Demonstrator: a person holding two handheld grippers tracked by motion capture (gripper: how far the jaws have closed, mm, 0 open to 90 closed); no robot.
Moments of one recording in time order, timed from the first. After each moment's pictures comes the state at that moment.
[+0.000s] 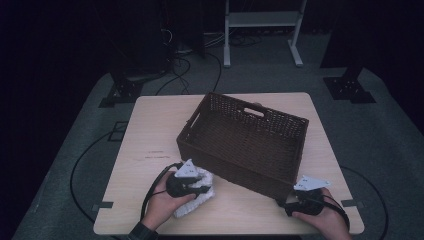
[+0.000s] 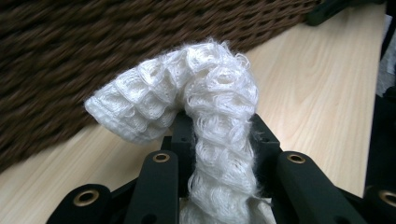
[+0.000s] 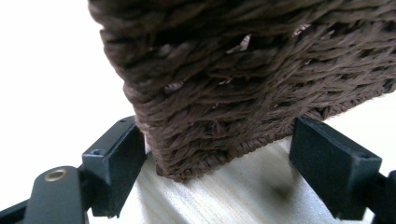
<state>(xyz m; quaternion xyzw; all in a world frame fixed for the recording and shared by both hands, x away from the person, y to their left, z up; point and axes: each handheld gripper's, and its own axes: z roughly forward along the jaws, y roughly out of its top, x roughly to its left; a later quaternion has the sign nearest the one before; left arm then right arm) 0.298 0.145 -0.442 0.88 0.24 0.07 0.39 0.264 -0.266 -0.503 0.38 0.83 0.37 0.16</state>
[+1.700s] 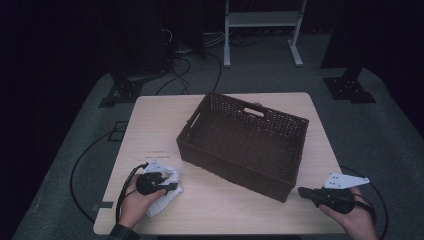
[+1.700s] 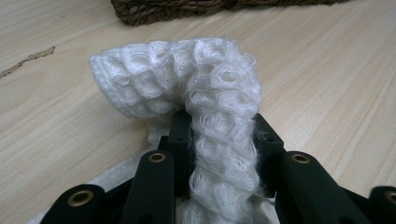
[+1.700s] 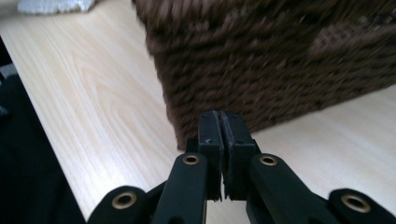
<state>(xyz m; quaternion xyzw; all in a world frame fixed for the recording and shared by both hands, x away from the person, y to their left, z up) 0.316 0.228 -0.475 0.86 0.37 0.08 0.35 0.245 -0.318 -0.447 0.35 0.82 0.44 0.12</state>
